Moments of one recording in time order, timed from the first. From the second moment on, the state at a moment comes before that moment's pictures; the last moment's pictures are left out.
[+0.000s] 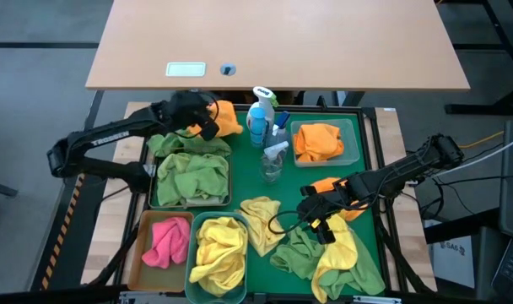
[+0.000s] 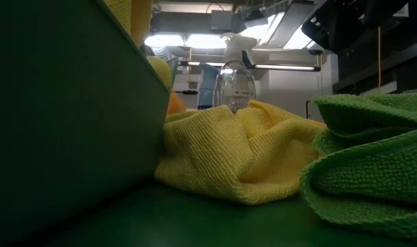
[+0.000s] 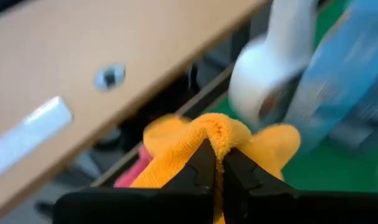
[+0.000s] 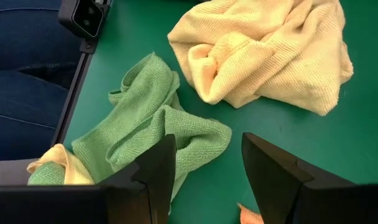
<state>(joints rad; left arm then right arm) 0.51 1.12 0.97 -0.48 -0.34 -0.09 0.41 1.41 1.07 -0.61 -0.11 0.20</state>
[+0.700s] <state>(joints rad) 0.07 1.07 1.22 -0.45 -0.41 -0.21 0.41 1.28 1.07 0.01 0.24 -0.04</state>
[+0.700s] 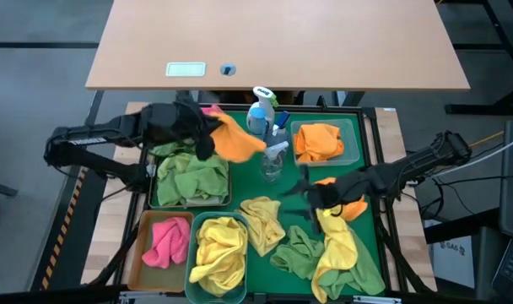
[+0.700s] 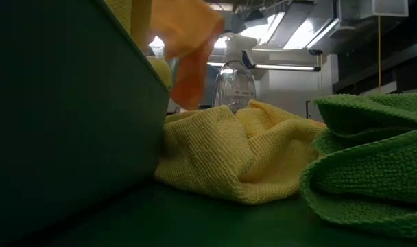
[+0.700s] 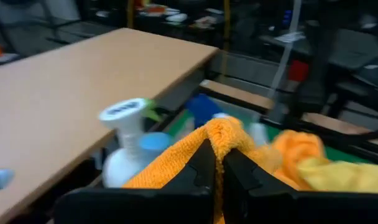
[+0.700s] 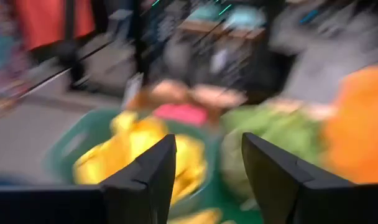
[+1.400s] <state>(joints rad) -0.24 1.39 1.22 0.02 -0.45 -0.20 0.40 1.31 1.07 0.22 0.41 -0.24</state>
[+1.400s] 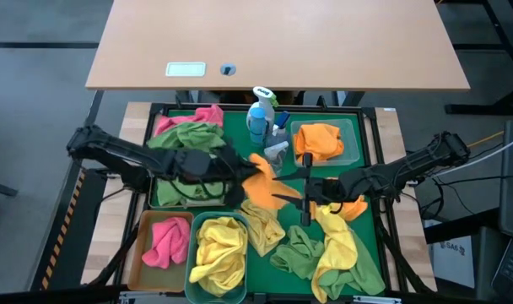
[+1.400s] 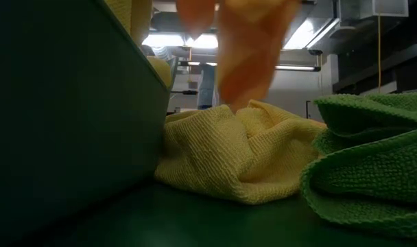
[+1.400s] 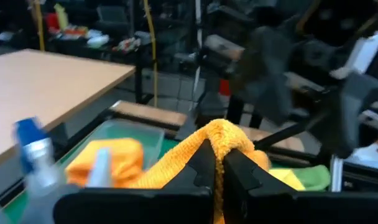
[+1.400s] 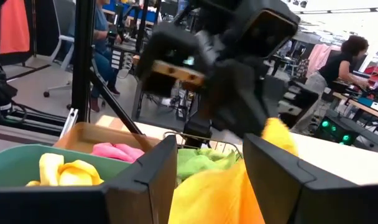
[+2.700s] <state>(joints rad) -0.29 1.50 1.22 0.25 -0.38 -0.11 0.39 1.22 1.07 -0.02 0.39 -0.29</state>
